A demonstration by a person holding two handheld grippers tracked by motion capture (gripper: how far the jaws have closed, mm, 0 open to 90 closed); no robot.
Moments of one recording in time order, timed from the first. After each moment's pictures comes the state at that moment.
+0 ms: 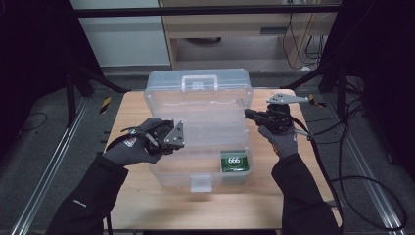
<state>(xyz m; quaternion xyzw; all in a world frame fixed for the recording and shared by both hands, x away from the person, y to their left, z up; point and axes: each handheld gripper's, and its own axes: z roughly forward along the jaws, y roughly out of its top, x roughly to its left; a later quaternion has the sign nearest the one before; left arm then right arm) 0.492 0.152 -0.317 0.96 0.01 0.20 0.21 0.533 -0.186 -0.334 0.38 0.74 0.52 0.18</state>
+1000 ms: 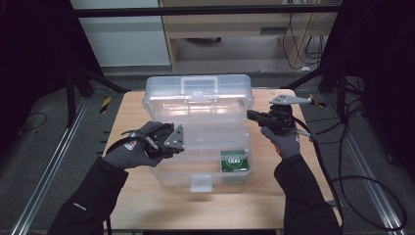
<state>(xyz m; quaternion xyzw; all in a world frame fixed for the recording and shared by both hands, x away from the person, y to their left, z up) 0.487 0.151 -0.322 0.96 0.00 0.19 0.21 0.534 -0.193 -0.339 0.39 0.74 0.52 0.17</state>
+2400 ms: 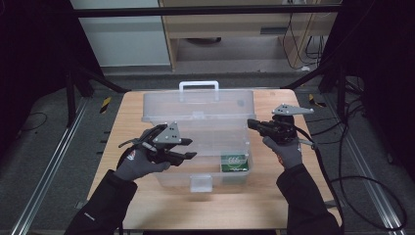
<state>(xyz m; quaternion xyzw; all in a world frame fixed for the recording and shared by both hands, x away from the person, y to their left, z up) 0.483 0.158 -0.343 0.89 0.12 0.15 0.41 0.516 -0.198 -0.356 0.37 0.74 0.53 0.16</state>
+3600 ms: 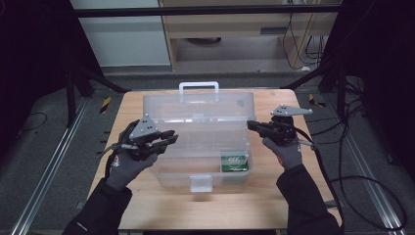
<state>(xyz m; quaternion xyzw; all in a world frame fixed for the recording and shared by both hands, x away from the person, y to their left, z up) 0.473 0.198 -0.332 0.82 0.27 0.22 0.46 0.515 -0.197 -0.357 0.37 0.75 0.53 0.16</state>
